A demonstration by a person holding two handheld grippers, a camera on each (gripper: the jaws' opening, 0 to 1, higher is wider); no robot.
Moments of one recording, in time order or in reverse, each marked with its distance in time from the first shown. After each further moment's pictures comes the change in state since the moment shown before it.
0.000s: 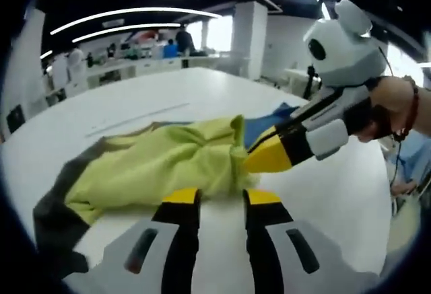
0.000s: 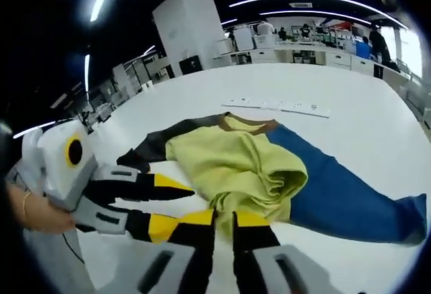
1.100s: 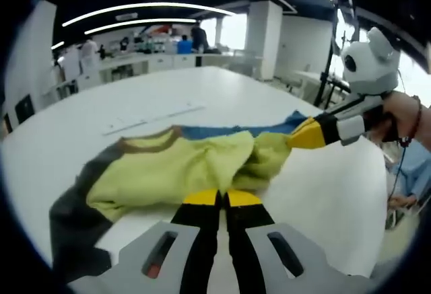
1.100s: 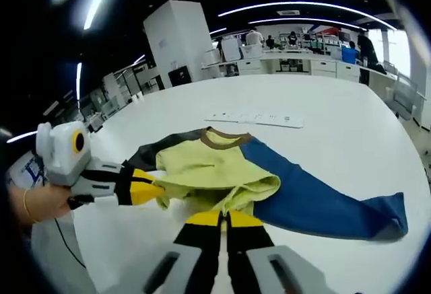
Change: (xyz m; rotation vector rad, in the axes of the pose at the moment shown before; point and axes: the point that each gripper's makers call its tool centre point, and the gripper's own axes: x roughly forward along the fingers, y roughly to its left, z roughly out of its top) left arm -0.045 0.021 0.019 -0.043 0.016 0.076; right arm -0.057 -0.026 0.012 -0.002 -0.057 -0.086
